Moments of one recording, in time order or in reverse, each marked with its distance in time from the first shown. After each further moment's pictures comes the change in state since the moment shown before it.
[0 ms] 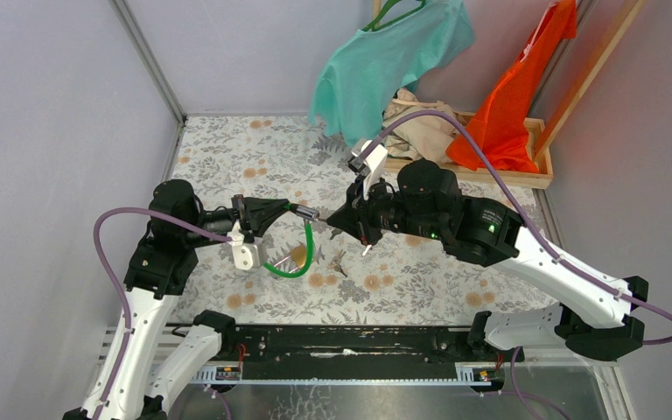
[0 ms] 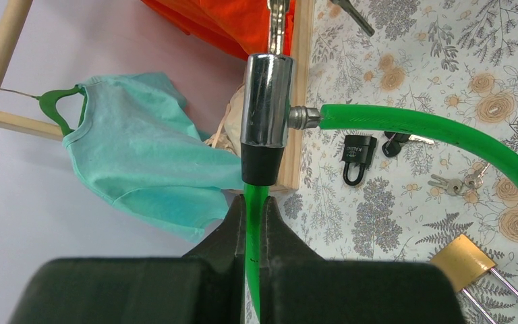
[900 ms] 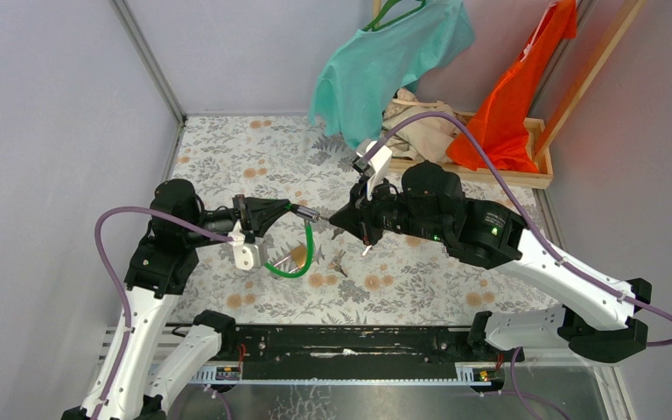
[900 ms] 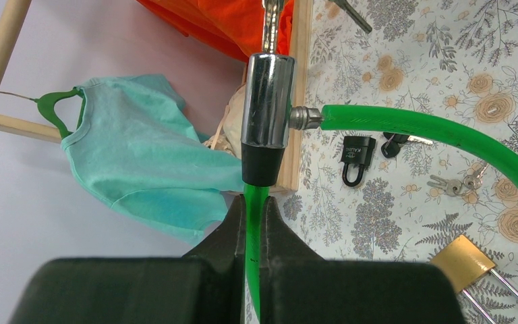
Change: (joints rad) left arm -0.009 0.006 0.000 0.000 -0.003 0.004; right arm 0.000 -0.024 -0.030 0.018 0.020 0.006
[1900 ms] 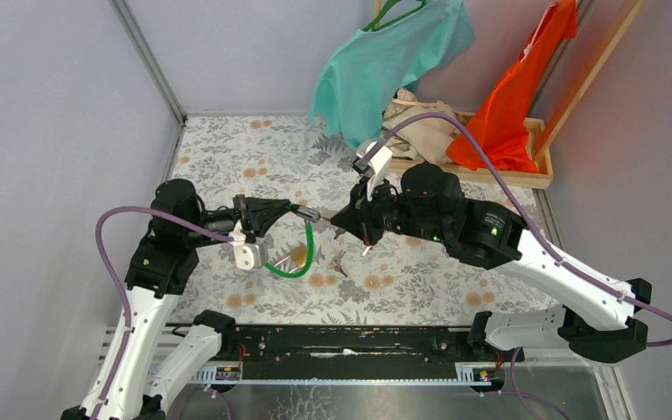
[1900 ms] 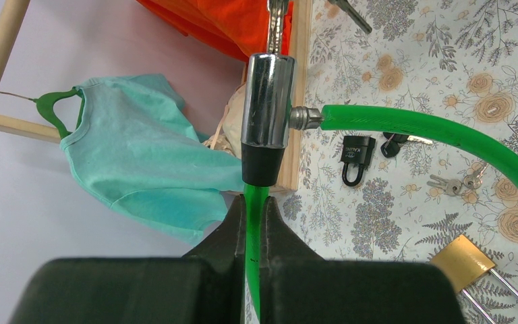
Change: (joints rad) left arm -0.006 0.002 0.000 0.000 -0.006 0.000; right arm 0.000 -0.002 -0.006 -0.007 0.013 0.001
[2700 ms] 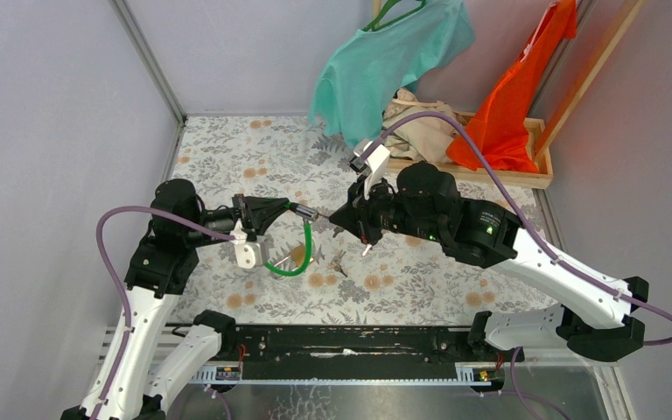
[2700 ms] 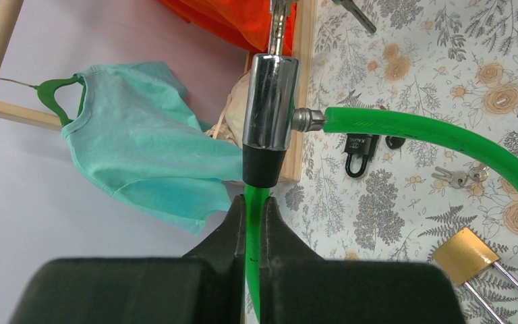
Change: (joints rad) left arm 0.000 0.000 0.000 -0.001 -0.029 0.000; right arm 0.000 0.016 0.000 0.012 0.016 0.002
